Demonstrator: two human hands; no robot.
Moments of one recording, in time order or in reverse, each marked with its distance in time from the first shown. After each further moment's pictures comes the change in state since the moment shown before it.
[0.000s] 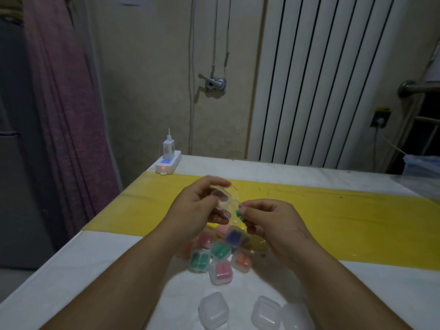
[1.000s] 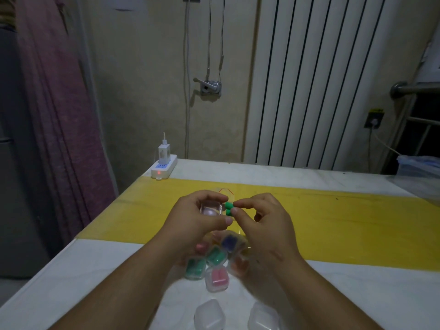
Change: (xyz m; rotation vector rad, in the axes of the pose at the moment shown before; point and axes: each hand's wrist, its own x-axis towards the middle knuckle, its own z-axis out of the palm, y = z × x) left_hand -0.001 -0.011 0.000 0.197 0.039 -0.036; right_hand -0.009 0.003 0.009 -0.511 0.214 -0.430
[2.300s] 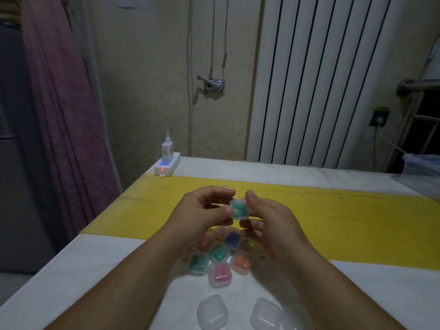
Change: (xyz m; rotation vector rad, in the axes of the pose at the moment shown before) left_hand 0.000 0.000 0.003 -0.240 -0.093 -0.020; right_hand 0.006 -0.002 -0.006 0.657 -0.227 0.535
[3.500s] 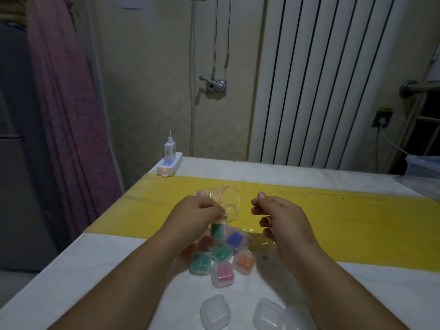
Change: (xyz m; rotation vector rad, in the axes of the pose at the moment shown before) left_hand 0.009 -0.007 -0.013 0.454 0.156 -0.107; right_hand 0.003 -0.001 -0.009 -0.186 0.205 -0.081
